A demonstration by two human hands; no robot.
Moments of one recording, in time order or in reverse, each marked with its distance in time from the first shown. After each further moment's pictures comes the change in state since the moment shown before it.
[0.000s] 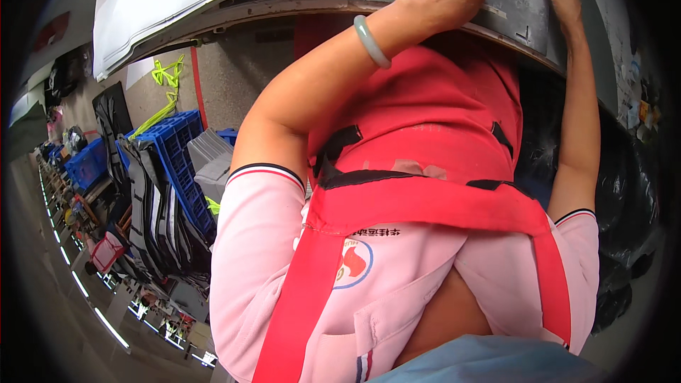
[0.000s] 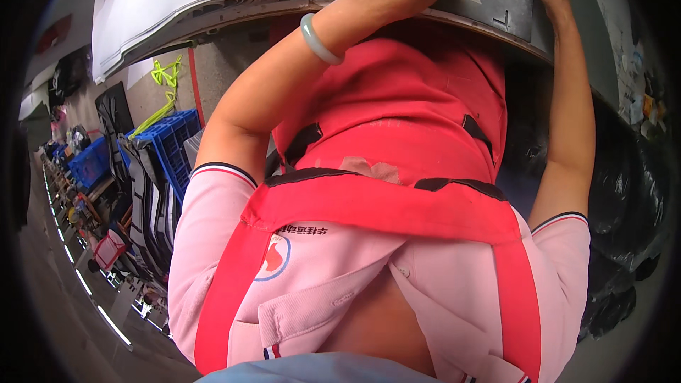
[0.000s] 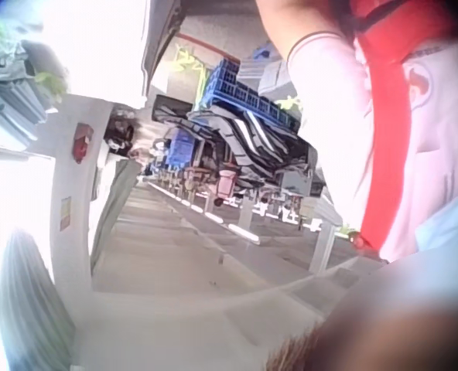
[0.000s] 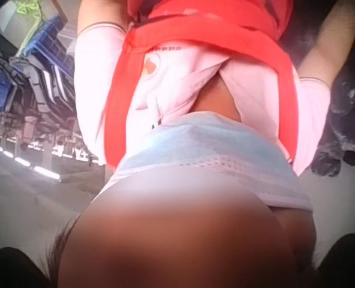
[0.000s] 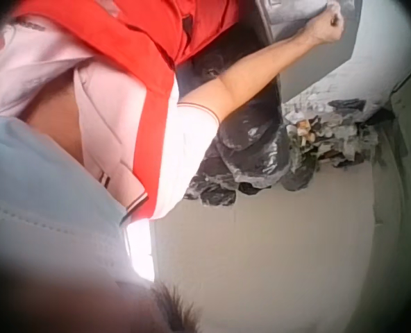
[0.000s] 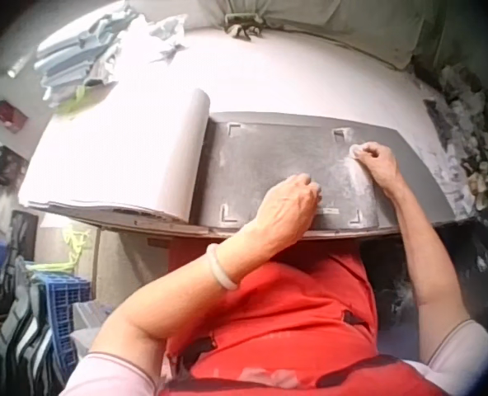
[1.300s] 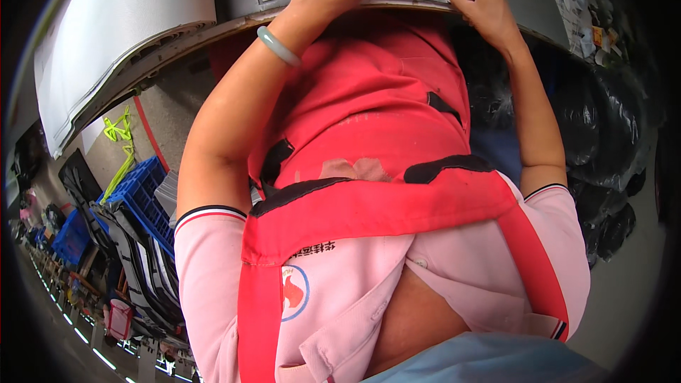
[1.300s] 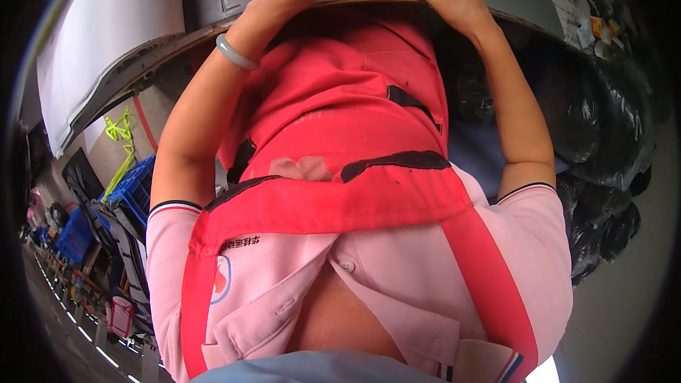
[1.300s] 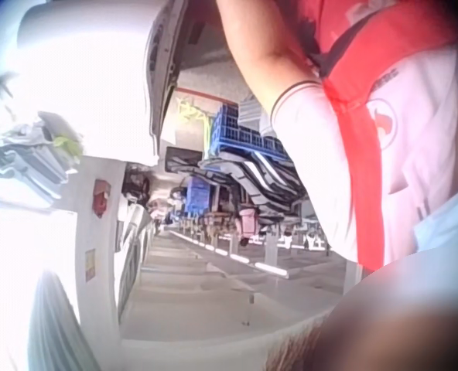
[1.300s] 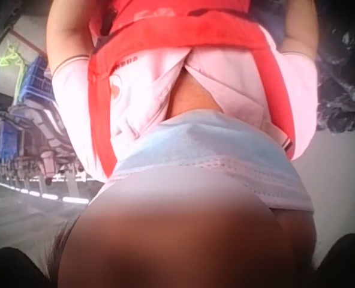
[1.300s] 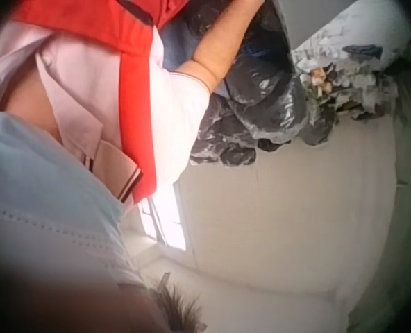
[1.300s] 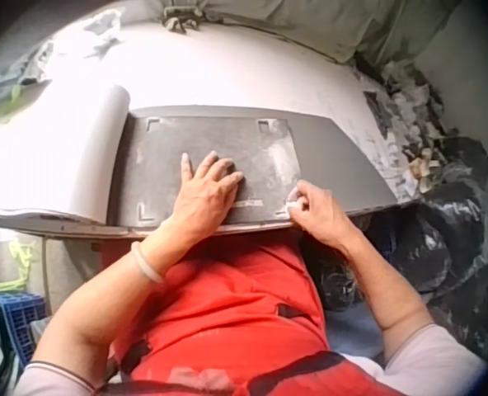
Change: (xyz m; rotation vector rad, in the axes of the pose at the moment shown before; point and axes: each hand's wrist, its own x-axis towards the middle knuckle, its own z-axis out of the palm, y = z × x) left_hand -0.003 -0.004 0.005 0.246 -0.066 -0.098; right_hand -0.135 -0.062 -0.013 -0.095 -0.357 0.092
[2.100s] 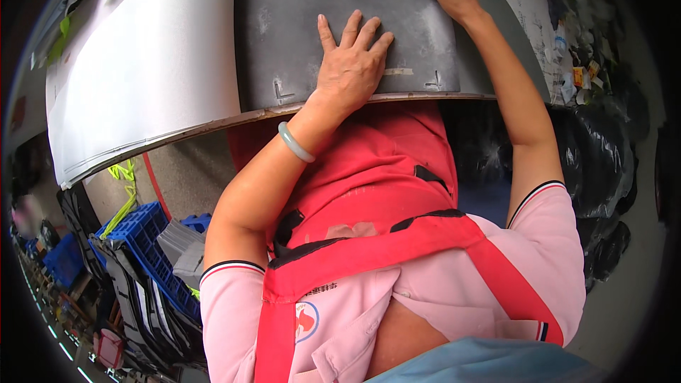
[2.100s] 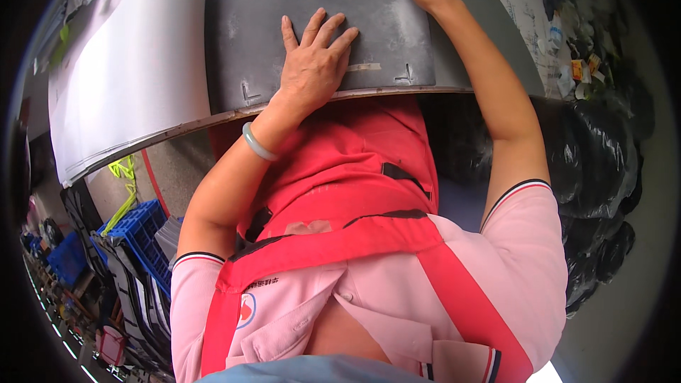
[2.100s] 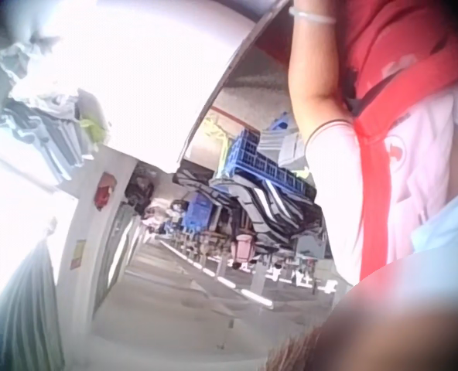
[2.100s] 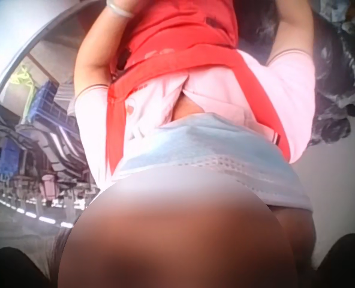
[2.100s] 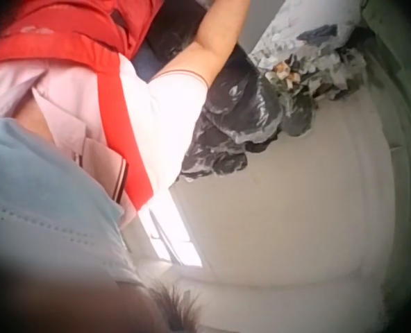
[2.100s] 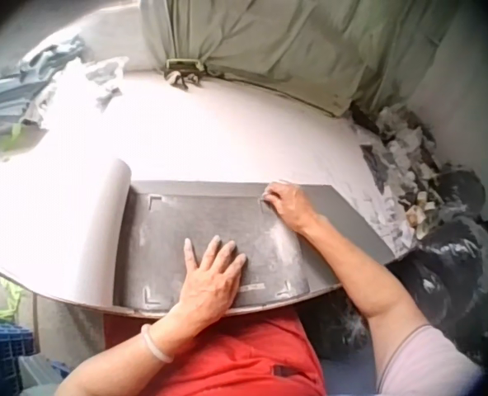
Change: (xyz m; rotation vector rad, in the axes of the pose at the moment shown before) left_hand -0.009 -0.001 0.009 -0.011 0.036 -0.029; right_hand 0.193 -0.010 -0.026 -0.304 0.305 -0.522
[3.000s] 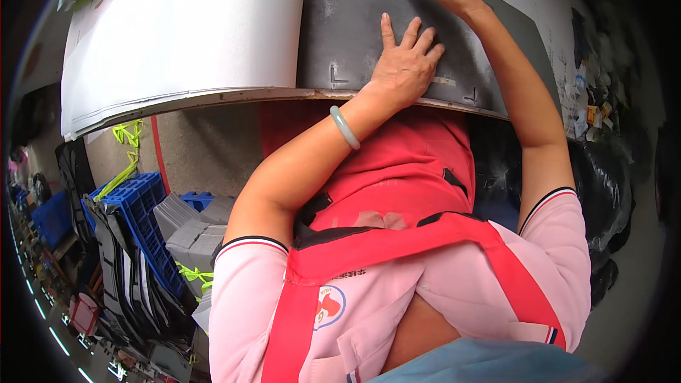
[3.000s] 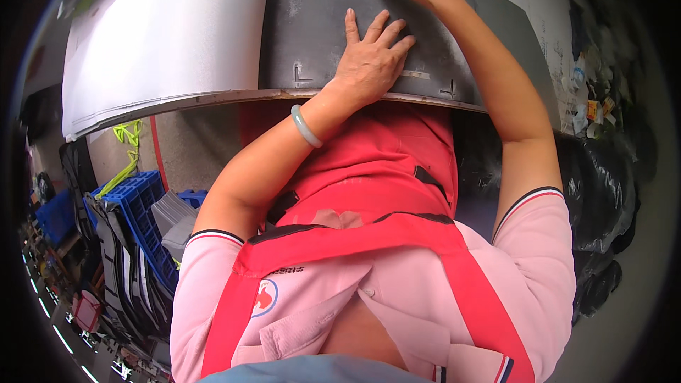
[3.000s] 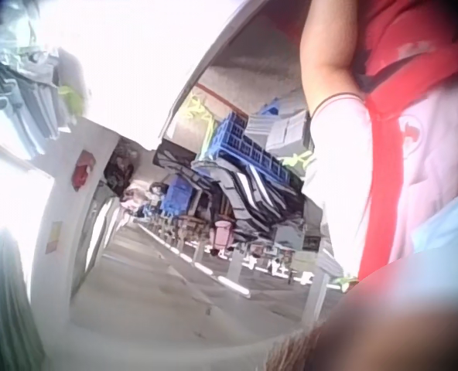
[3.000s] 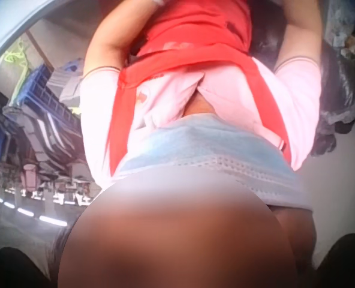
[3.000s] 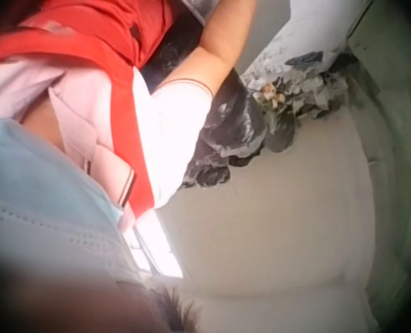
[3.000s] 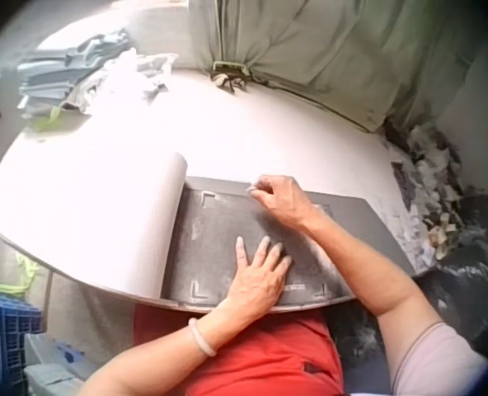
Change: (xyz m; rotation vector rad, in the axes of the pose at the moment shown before) left_hand 0.001 0.003 0.005 0.005 0.008 -0.008; right_hand 0.067 -0.110 0.040 0.219 -0.092 0.027
